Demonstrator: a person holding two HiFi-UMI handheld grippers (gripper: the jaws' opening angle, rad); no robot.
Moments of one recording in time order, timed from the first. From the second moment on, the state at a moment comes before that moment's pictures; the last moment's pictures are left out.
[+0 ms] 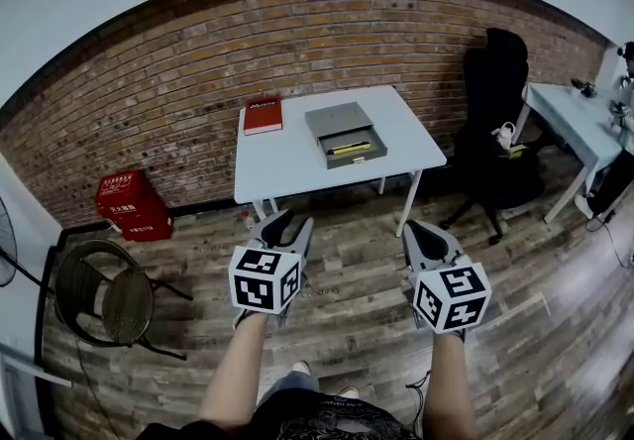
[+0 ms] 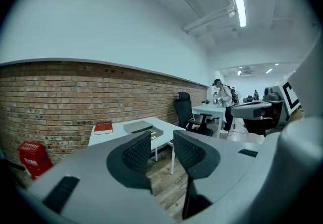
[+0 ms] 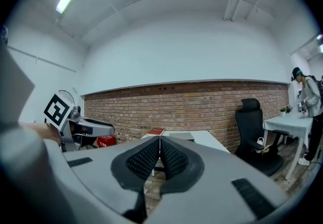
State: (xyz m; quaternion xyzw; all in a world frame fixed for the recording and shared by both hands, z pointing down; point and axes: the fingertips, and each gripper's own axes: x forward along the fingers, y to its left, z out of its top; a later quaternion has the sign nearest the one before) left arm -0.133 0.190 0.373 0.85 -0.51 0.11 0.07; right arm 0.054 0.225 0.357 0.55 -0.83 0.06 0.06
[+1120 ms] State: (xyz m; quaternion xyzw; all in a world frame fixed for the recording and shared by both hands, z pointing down) left arm -0.176 -0.052 0.386 0.88 -0.46 0.11 0.08; right arm -0.006 0.000 0.360 0.58 -0.81 0.06 0.10
